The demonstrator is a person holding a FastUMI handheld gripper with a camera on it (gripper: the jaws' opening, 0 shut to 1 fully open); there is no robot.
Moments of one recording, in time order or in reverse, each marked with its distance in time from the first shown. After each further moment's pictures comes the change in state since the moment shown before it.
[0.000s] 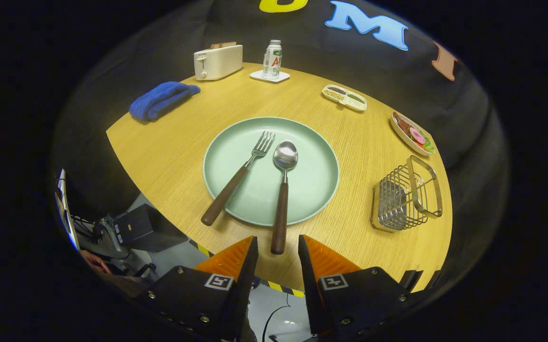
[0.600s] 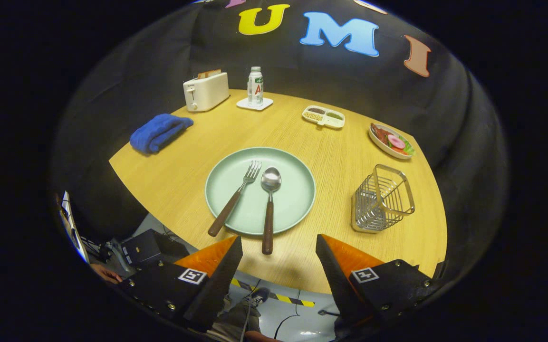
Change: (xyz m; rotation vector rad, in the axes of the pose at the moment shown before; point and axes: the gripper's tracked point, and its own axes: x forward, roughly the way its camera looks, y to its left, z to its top) arm -0.038 -0.009 0.010 0.093 -0.104 0.003
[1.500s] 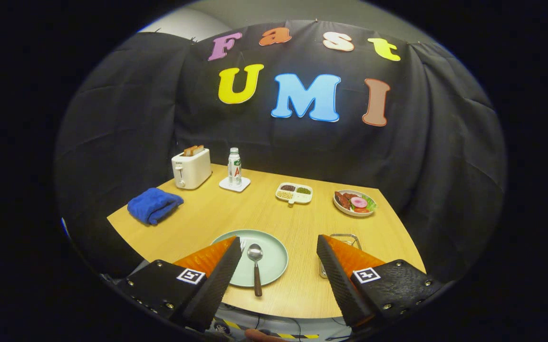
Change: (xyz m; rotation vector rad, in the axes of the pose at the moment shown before) arm -0.099 -0.026 0.092 0.091 -0.465 -0.134
